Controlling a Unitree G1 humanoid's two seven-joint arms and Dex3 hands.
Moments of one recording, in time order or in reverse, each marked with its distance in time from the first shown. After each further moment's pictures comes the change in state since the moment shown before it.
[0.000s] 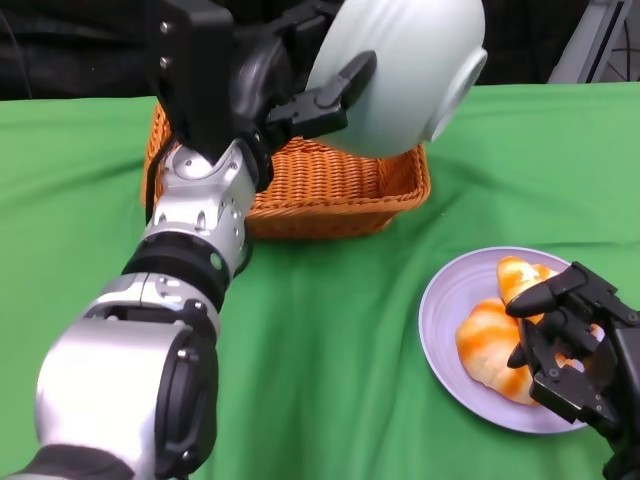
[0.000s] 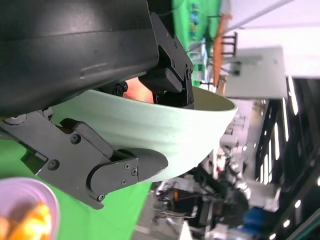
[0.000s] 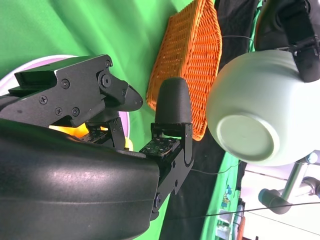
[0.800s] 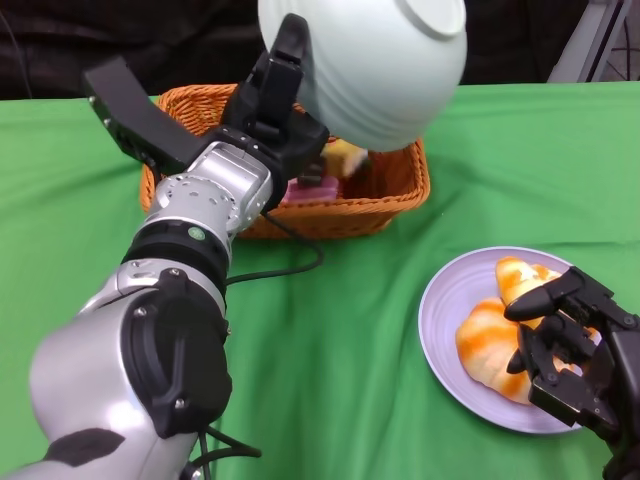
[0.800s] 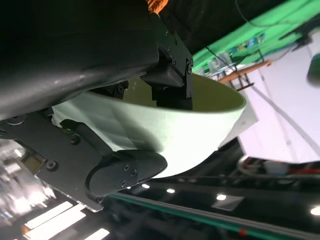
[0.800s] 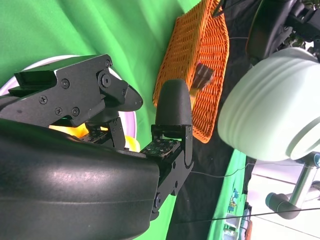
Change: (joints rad) left arm -0.063 -0.030 0.521 0.052 -0.500 0.486 0.136; right arm -0.008 -0.011 0.002 0.032 0.001 -0.002 0.008
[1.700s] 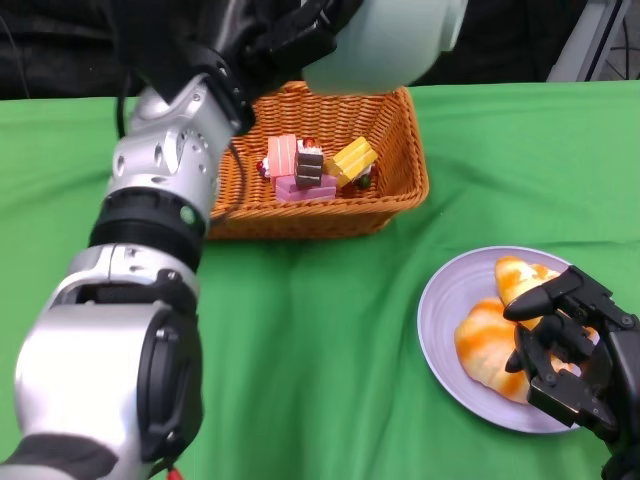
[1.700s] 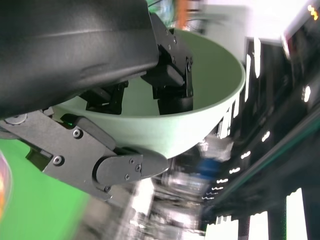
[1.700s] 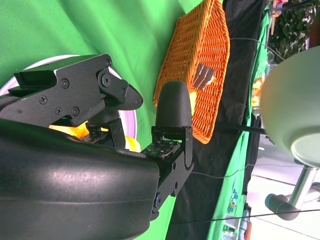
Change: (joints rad) left arm 0.068 0.097 -0.528 -0.316 0.448 -0.402 -0.392; right arm -0.002 -0.003 0.007 0.004 -0.001 -0.008 -0.002
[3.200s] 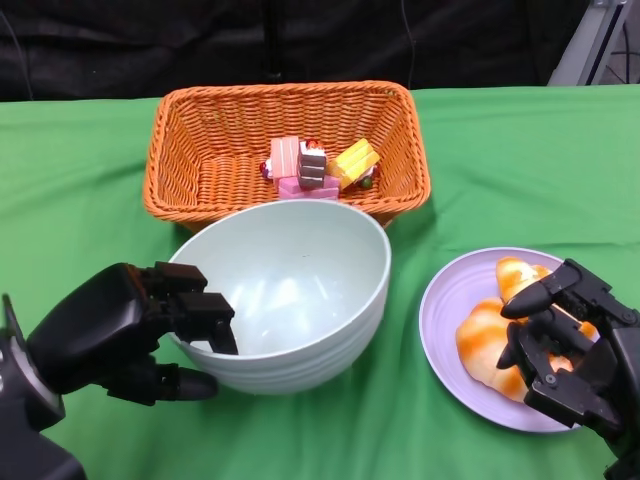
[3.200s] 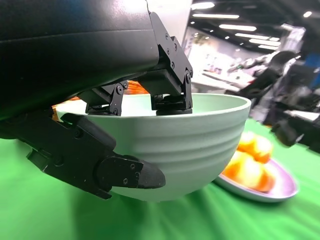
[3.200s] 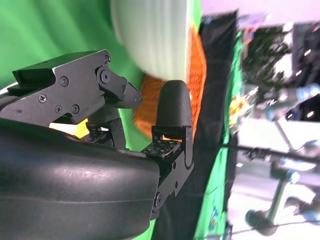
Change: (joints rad) left arm 0.628 0.457 -0.185 -0.024 1.340 -1.291 0.959; right arm 0.002 -0.010 -0.004 -0.016 0.121 -0.051 0.144
